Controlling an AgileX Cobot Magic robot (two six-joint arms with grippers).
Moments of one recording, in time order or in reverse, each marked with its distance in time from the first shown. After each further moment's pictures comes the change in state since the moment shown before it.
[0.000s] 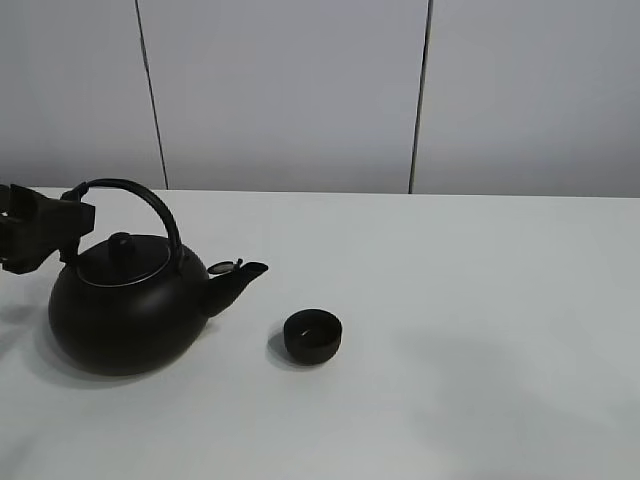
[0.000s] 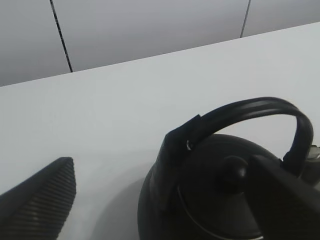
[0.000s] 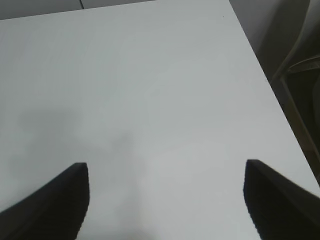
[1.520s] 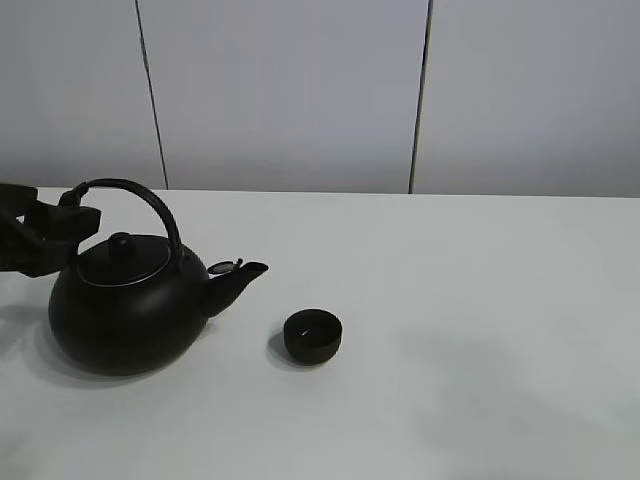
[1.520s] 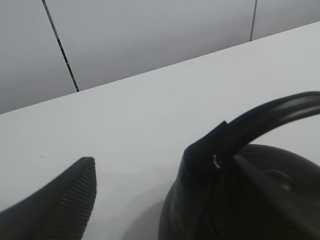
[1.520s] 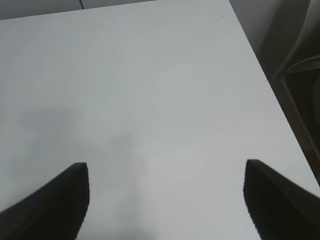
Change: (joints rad) left arm 0.000 0.188 -0.052 -0.067 -0.182 0.176; right arm 0.000 0.000 0.000 0.000 -0.001 0.000
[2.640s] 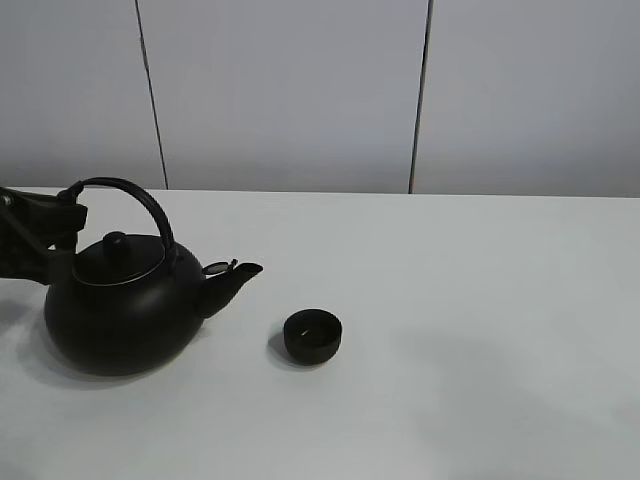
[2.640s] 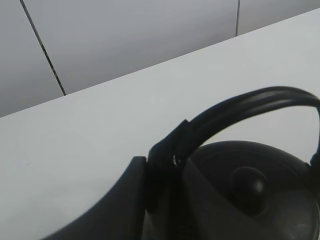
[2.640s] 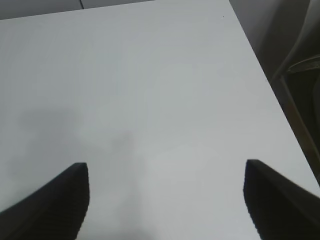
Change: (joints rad) left arm -0.004 0.000 -0.001 0.041 0.005 0.015; right arm 0.000 0.000 0.000 0.000 0.001 0.000
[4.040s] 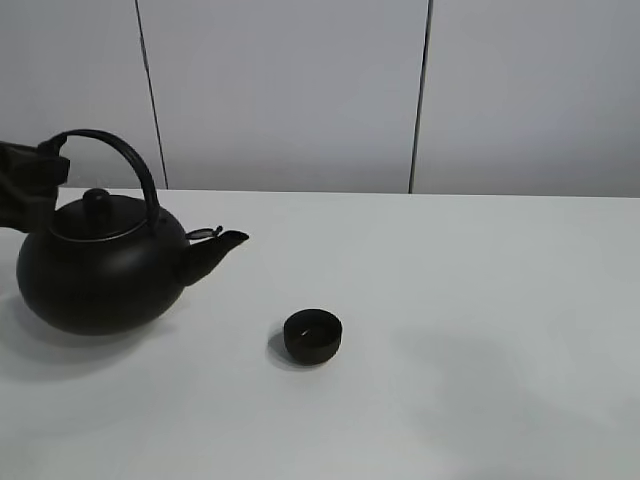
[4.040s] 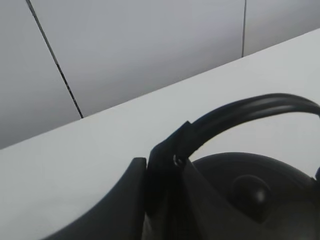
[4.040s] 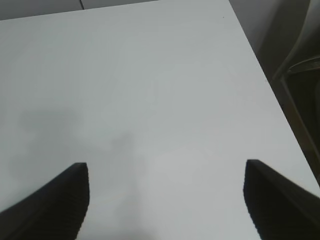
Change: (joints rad) left arm 0.001 -0.167 -0.021 0.019 0.131 -0.038; right arm 0.000 0.000 0.000 0.000 -0.001 0.000
